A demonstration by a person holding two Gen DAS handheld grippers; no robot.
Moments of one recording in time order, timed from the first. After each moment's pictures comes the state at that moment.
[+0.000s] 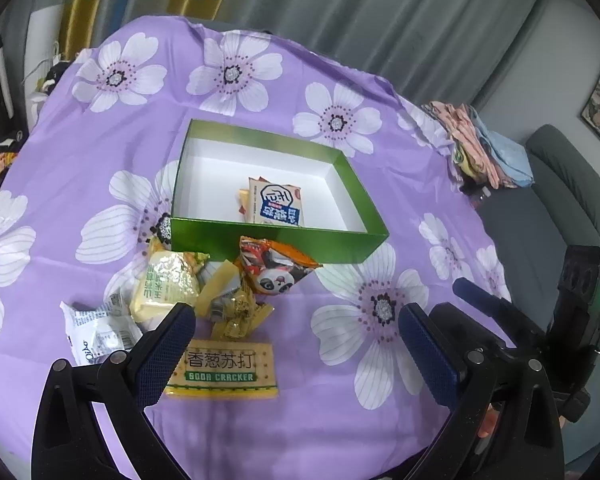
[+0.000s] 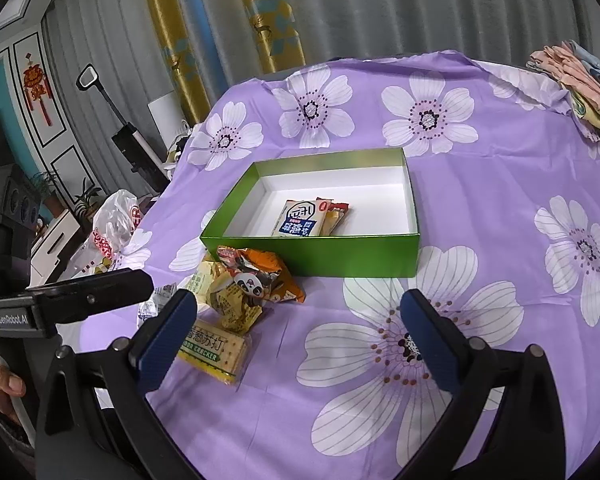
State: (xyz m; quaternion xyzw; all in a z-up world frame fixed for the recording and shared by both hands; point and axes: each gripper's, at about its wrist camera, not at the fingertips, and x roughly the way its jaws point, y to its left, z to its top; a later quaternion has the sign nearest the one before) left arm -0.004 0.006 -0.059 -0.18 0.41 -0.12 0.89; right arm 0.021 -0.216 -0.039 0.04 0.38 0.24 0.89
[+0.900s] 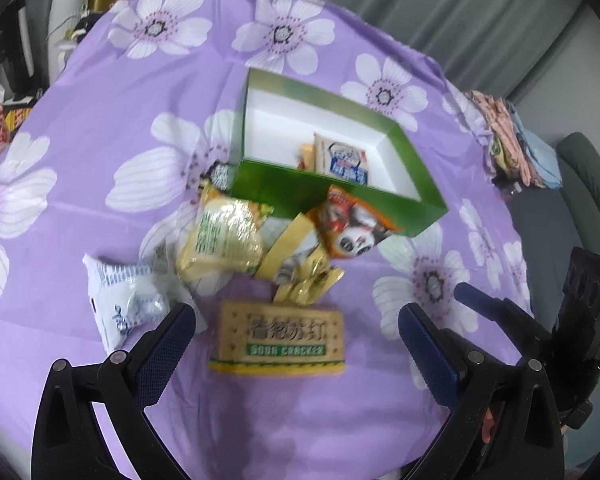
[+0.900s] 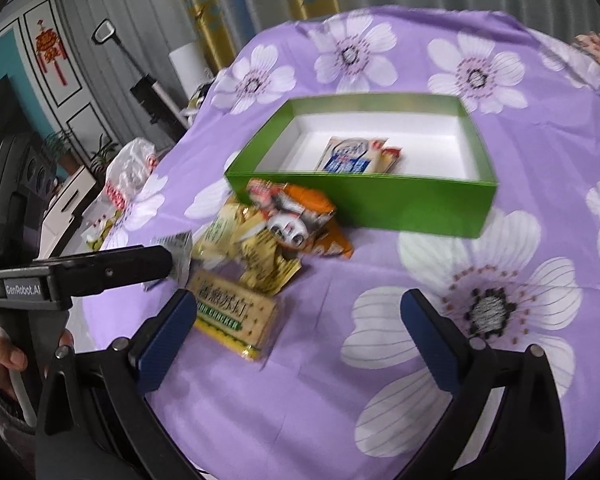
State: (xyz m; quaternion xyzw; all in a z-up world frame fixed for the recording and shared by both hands) left arm -0.003 0.045 -0.111 -0.20 0.47 -0.08 0.86; right arm 0.020 -0.166 -0.090 0.00 0.45 0.29 0.84
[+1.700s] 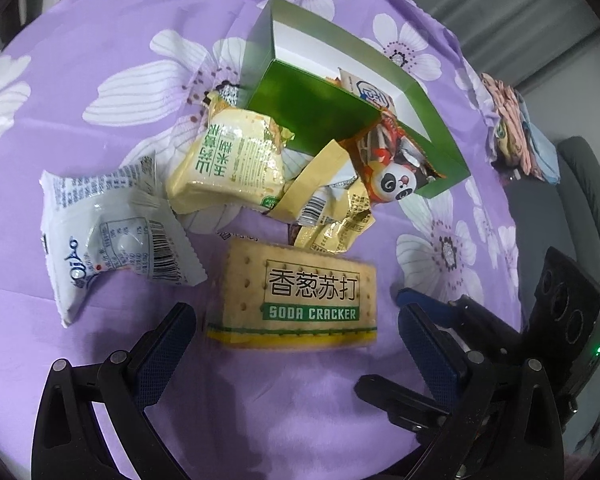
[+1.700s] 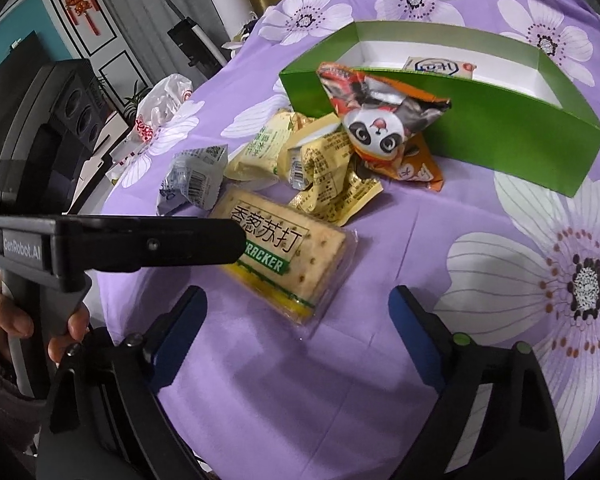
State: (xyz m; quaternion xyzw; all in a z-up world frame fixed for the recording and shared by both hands) left arm -0.002 0.055 -0.166 -0.25 0.52 -0.11 0.81; right arm 0.011 -0.125 -0.145 -0.03 0.50 0.36 0.79
